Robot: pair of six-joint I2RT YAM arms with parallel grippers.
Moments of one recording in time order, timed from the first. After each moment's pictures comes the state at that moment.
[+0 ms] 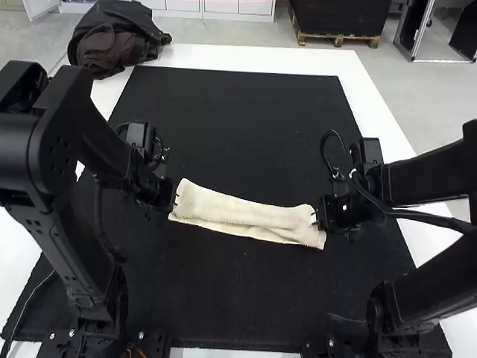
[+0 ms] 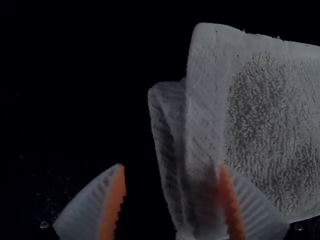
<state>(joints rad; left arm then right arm) -0.01 1.46 0.46 0.07 0.16 0.12 0.10 1.28 0.42 -0.19 -0.31 -0.05</state>
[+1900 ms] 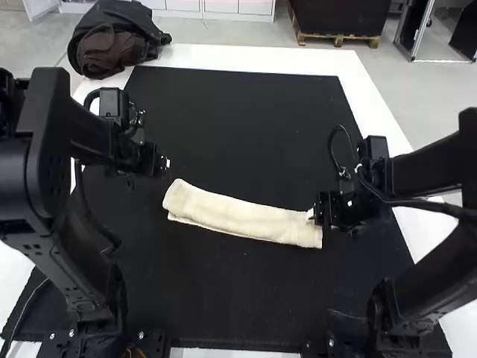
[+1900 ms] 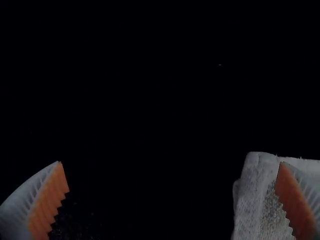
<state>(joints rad) 0.16 1.35 0.59 -0.02 0.21 0.12 0.02 1.34 0.45 -0.22 -0.38 -0.04</state>
